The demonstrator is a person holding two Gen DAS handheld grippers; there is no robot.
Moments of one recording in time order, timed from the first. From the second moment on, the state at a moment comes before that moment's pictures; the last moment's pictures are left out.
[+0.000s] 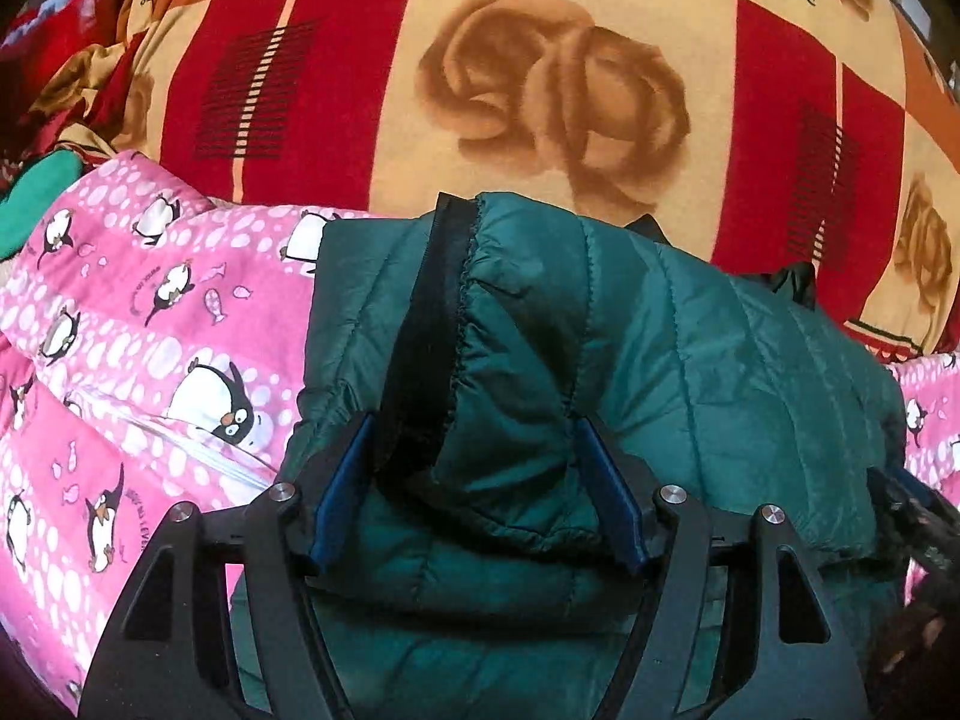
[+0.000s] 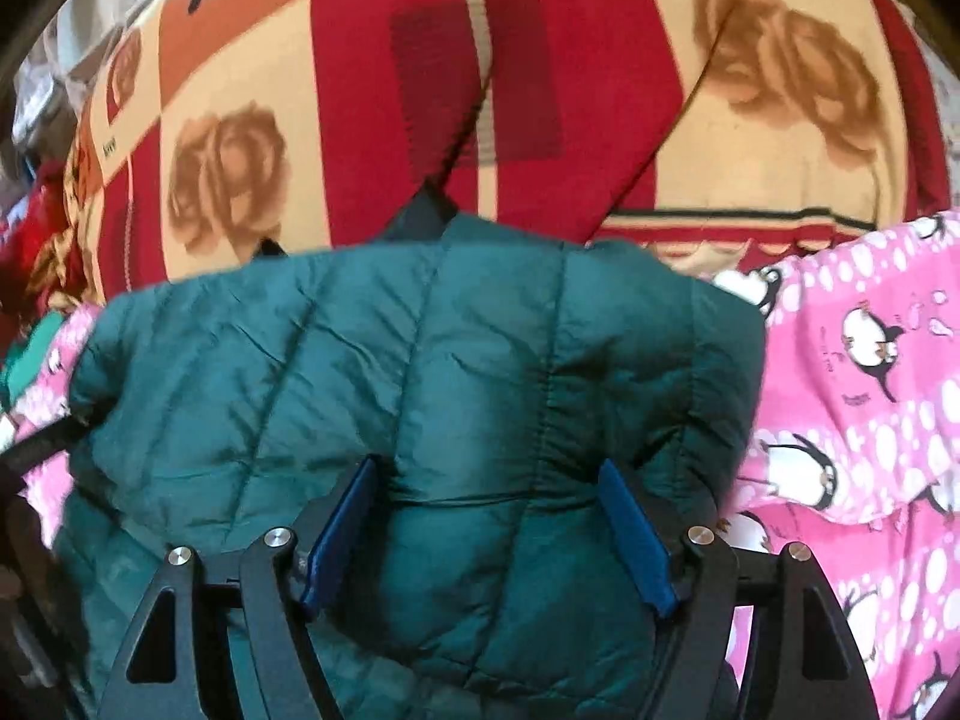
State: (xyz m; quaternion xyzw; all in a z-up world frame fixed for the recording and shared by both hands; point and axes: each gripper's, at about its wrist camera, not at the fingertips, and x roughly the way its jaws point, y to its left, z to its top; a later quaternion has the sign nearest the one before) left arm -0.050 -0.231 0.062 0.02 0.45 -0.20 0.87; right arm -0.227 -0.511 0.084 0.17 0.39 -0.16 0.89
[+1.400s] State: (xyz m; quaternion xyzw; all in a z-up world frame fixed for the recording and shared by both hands) left arm -0.077 -0.218 0.073 0.05 0.41 -0.20 0.89; right arm -0.252 -0.502 0.099 0.14 0.40 -0.20 0.88
